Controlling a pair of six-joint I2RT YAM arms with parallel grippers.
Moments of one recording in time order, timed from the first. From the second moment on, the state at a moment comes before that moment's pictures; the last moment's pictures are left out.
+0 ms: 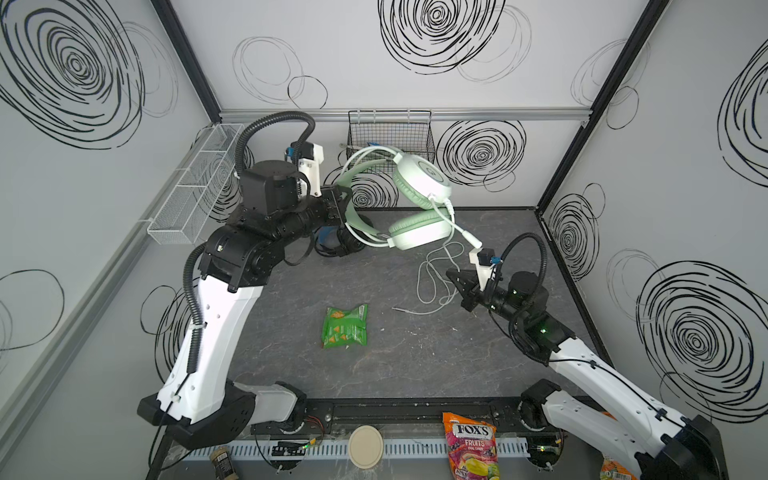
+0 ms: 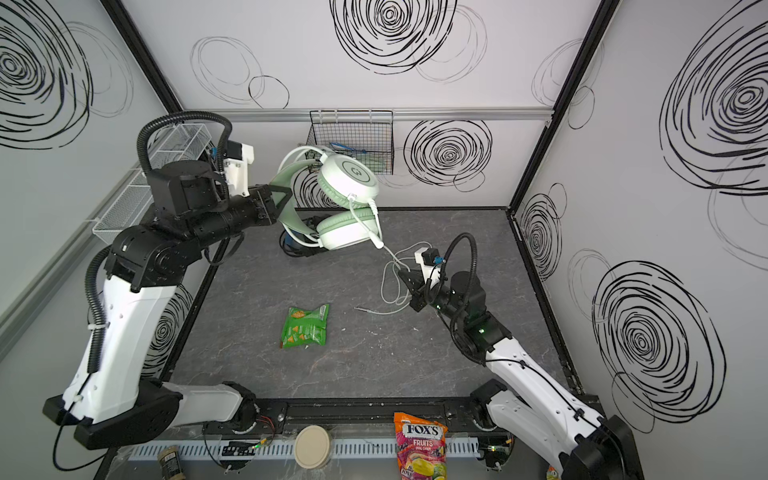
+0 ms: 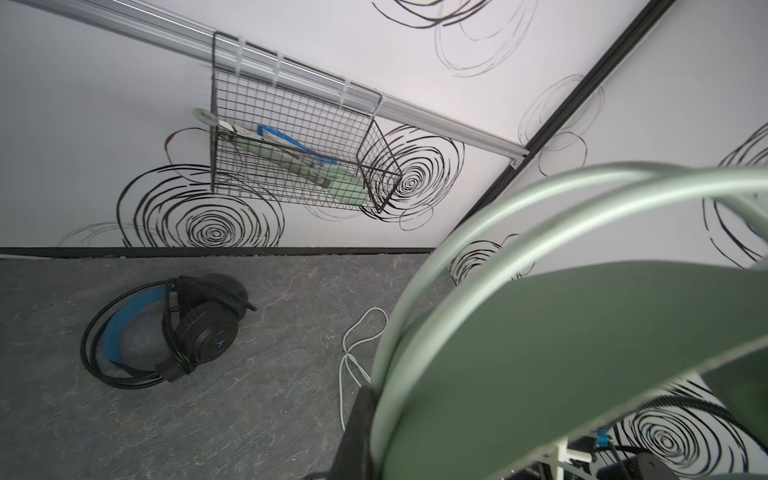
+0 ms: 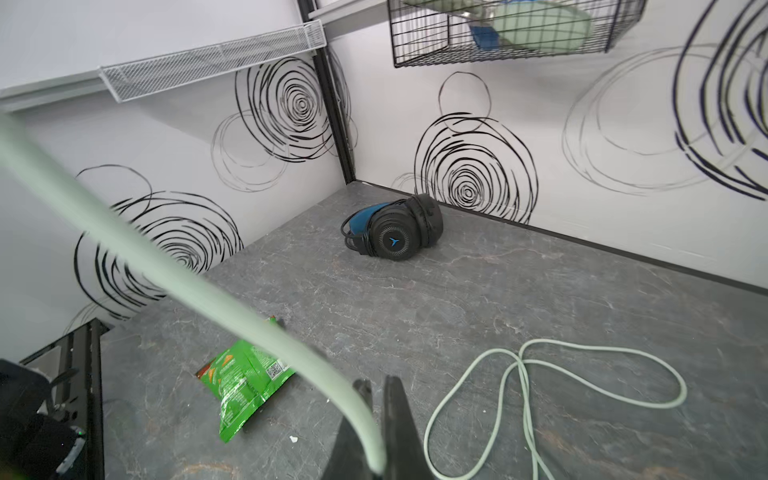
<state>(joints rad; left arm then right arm) -0.35 1.32 1.95 -0.92 0.14 -0.46 0.54 0.84 0.58 0.13 -0.26 0.11</state>
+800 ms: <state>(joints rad) -0.33 1.10 1.25 -0.66 -0.01 -0.28 0.58 0.83 1.18 -0.34 0.45 -0.33</state>
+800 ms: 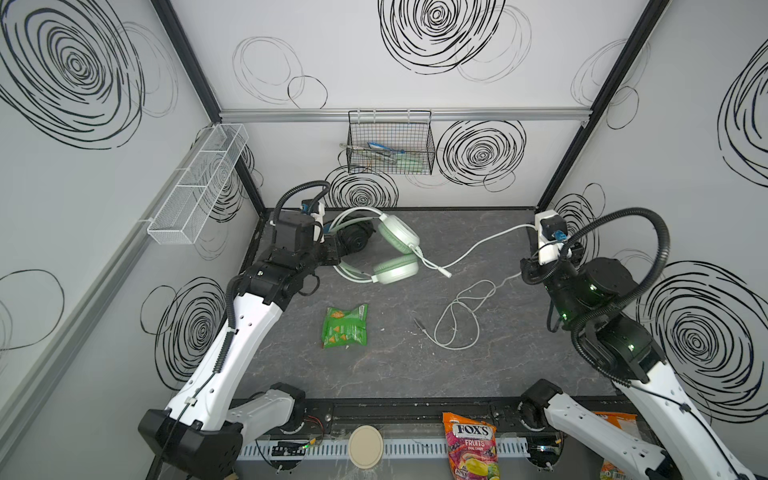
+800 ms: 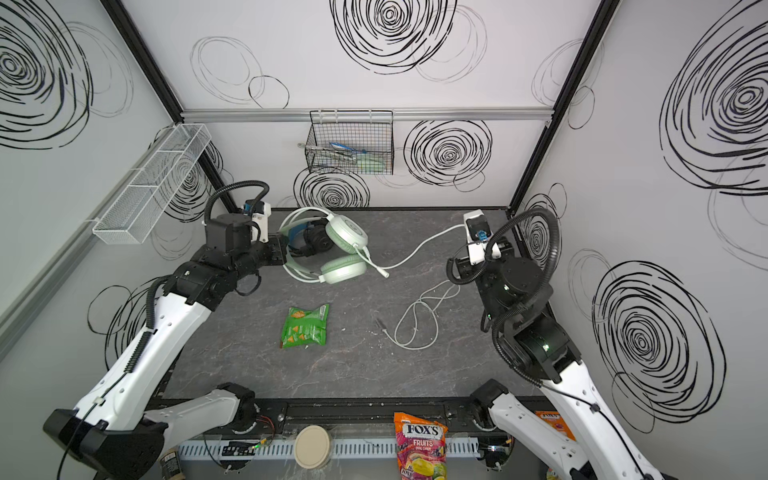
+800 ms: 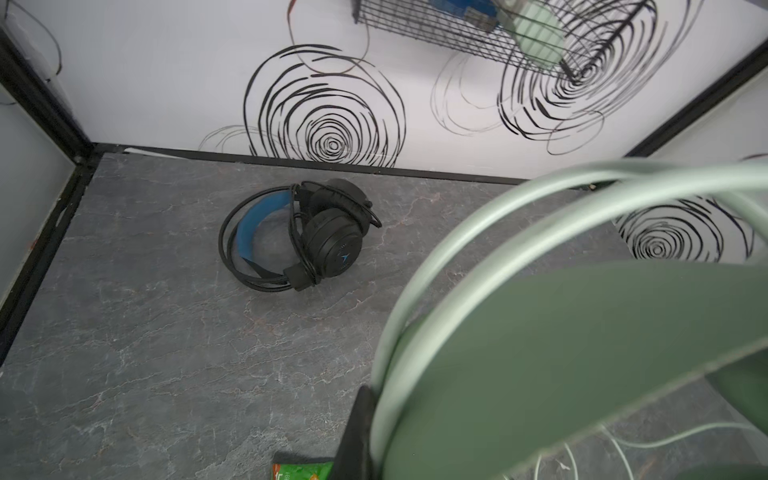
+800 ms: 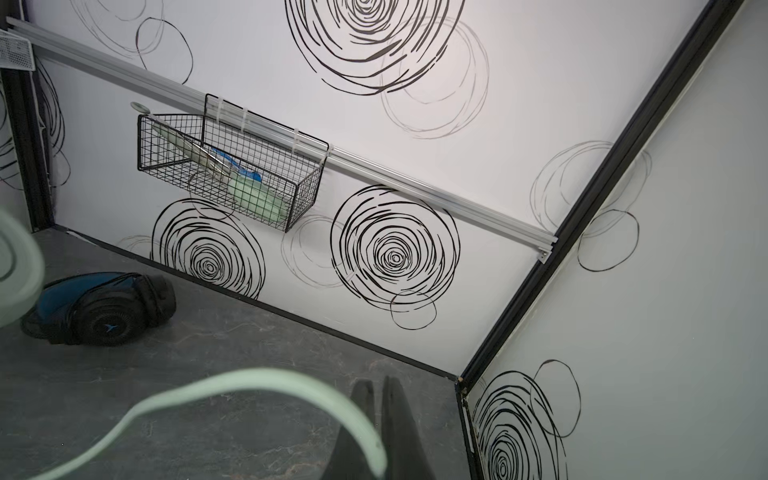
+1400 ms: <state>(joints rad) -0.49 1.05 1.14 -0.63 -0.04 -0.17 0.75 0.94 1.37 -0.28 0.14 -0.48</state>
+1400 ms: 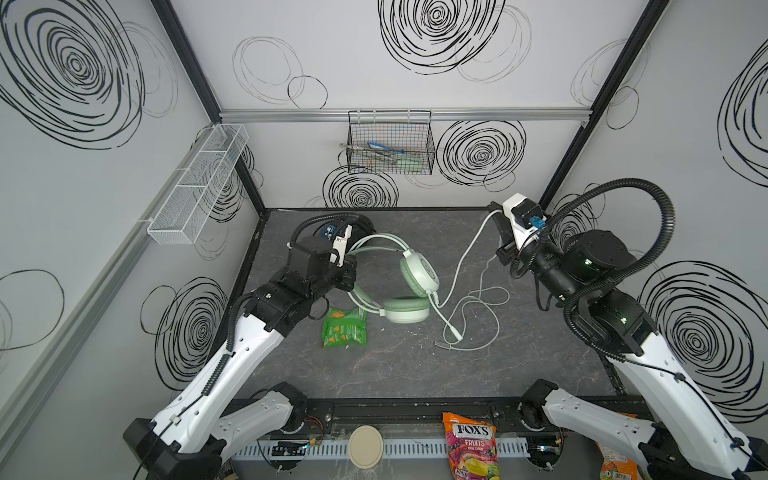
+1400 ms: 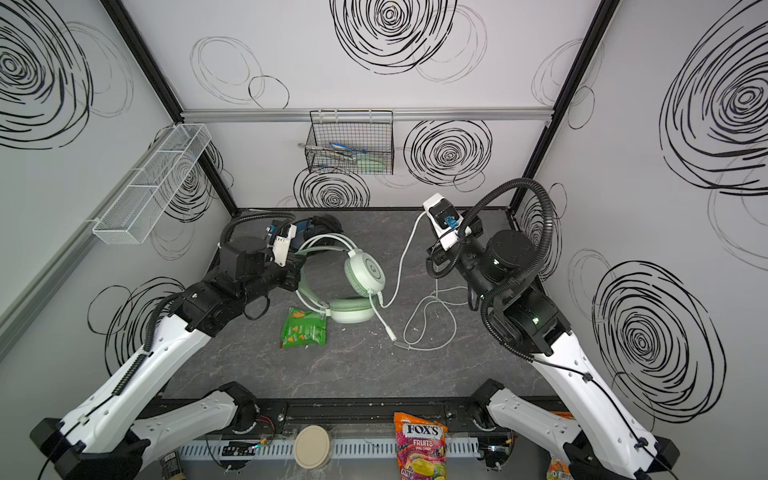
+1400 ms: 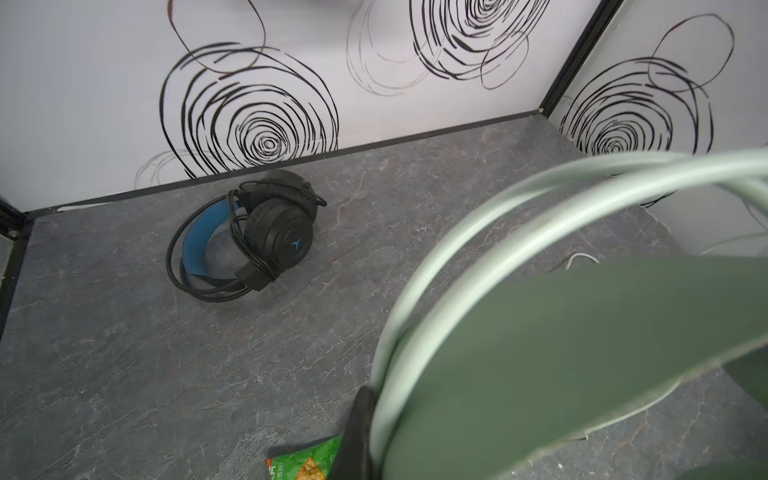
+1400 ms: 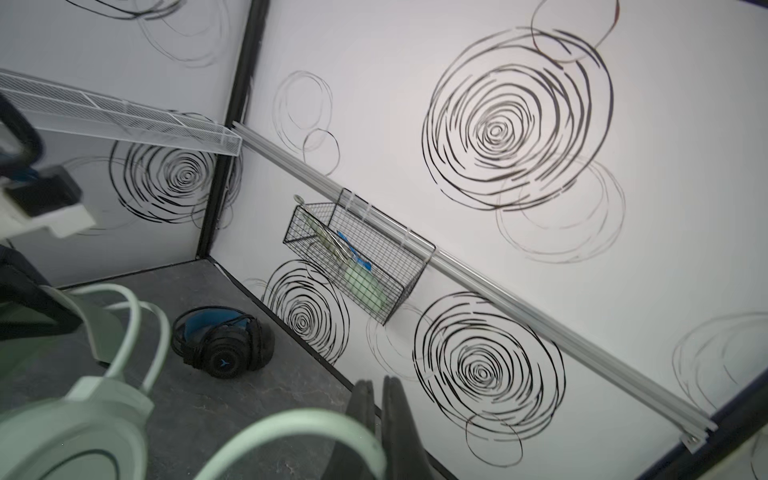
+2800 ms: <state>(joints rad) -0.87 1.12 1.29 -0.42 0.30 -0.16 0.80 1.09 1.39 -0.22 0.06 -0.44</state>
